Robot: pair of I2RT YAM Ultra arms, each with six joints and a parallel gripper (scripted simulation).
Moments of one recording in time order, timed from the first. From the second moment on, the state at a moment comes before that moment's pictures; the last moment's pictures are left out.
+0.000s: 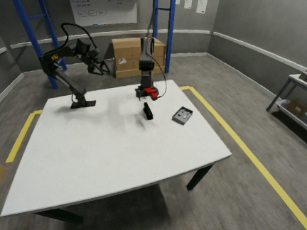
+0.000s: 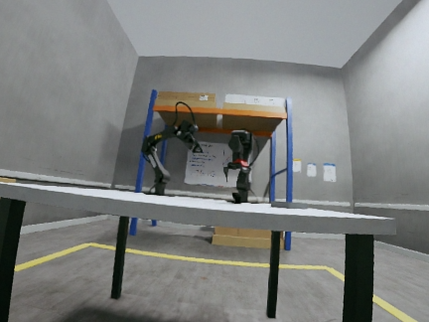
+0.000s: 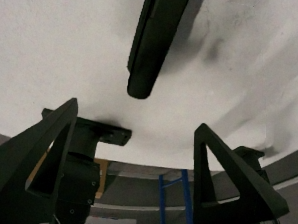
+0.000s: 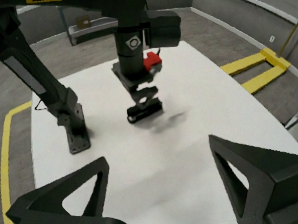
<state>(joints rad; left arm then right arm) -0.25 1.39 1.09 -1.28 0.00 -0.36 1.25 0.83 1.08 -0.81 0.11 -0.26</state>
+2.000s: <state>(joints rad) -0.19 0.63 0.48 -0.62 -0.01 0.31 0.00 1.04 1.05 -0.01 0.01 -0.01</state>
